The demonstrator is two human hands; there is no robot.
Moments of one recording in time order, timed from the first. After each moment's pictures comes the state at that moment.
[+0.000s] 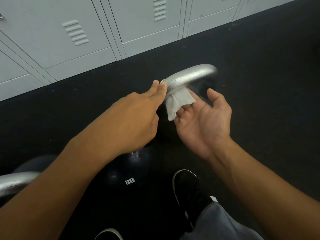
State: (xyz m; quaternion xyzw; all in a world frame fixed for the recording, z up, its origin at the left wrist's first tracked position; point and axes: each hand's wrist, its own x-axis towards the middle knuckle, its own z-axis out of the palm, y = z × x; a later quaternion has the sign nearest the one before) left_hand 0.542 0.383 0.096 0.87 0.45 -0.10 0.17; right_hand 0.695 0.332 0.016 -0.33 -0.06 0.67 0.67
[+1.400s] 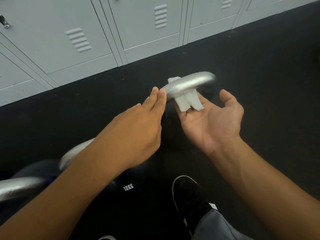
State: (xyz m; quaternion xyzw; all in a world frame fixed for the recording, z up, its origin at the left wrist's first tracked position) left_hand 0.542 0.372 0.085 0.89 0.43 -0.10 0.14; right_hand 0.706 0.337 0.044 -0.22 0.08 0.66 0.72
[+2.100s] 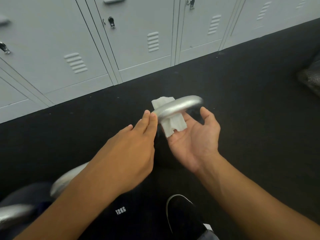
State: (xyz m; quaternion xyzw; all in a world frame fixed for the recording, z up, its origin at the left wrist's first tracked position) left_hand 0.547 0.371 0.094 0.90 0.40 -0.11 0.09; right_hand 0.705 0.346 0.042 -0.29 0.02 0.66 0.69
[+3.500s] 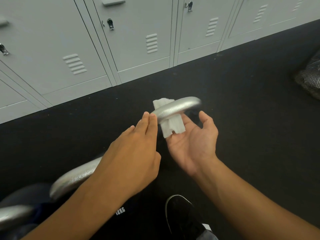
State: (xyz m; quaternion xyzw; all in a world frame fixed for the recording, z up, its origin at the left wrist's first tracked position) left_hand 0.557 0.360 0.093 0.88 0.45 -0.07 0.10; right_hand 0.702 0.343 0.036 -0.31 0.03 0.64 0.70
